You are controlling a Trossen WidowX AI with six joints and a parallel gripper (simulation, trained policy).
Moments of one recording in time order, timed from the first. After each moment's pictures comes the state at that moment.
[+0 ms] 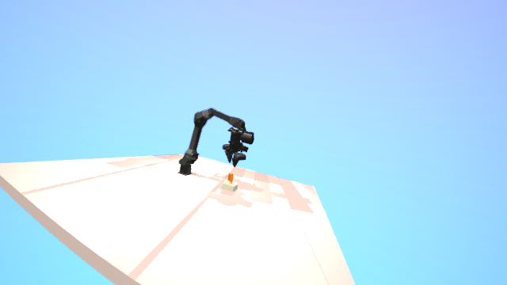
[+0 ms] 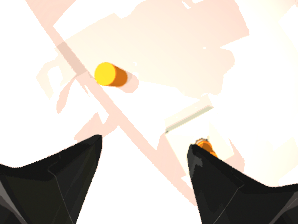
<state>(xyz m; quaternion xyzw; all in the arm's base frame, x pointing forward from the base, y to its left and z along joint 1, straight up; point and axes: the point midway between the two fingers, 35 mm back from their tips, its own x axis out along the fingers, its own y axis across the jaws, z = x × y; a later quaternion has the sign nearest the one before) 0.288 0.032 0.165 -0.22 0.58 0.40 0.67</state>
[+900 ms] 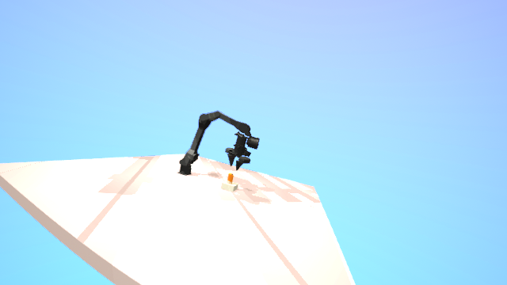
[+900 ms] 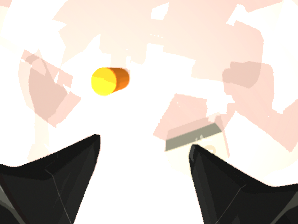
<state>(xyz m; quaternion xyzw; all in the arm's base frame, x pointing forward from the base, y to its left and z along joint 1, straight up) 0.297 0.063 0.144 -0.29 0.61 0.41 0.61</state>
